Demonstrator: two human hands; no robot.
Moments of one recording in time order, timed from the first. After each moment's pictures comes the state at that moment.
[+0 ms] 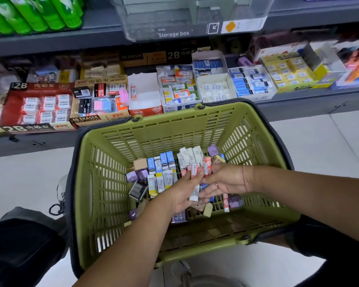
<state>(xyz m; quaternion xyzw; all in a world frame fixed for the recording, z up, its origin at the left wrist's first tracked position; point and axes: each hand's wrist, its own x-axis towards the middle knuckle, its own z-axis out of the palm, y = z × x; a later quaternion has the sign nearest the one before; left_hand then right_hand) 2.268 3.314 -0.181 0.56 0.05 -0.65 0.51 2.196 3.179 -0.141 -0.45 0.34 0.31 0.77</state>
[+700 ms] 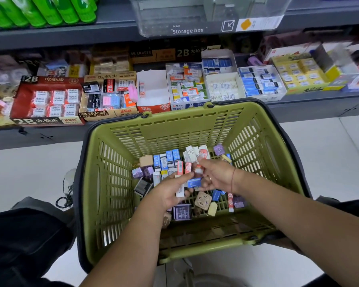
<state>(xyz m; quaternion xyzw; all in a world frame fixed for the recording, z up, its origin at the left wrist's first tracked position) 2.299 3.346 -0.185 0.56 0.19 -0.58 0.56 2.225 3.211 -0.144 -0.49 0.40 0.20 0.75</state>
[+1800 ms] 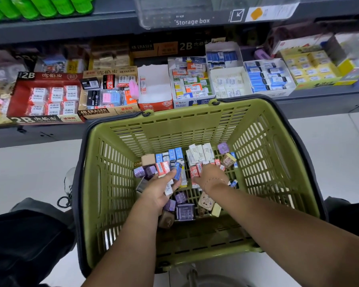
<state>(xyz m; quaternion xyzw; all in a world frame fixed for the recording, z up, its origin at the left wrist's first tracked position) 2.319 3.364 -0.200 0.53 0.31 -0.46 0.65 2.248 3.234 -0.204 -0.80 0.45 0.29 0.28</state>
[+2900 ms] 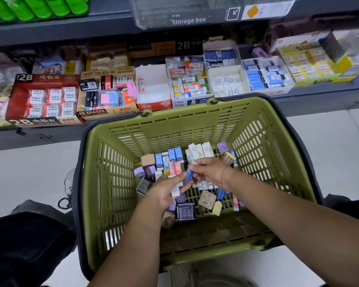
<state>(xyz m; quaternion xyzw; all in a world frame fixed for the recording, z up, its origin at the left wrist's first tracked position) 2.311 3.355 -0.196 0.53 0.23 -0.54 0.61 2.241 3.210 -0.195 -0.53 0.41 0.14 0.73</state>
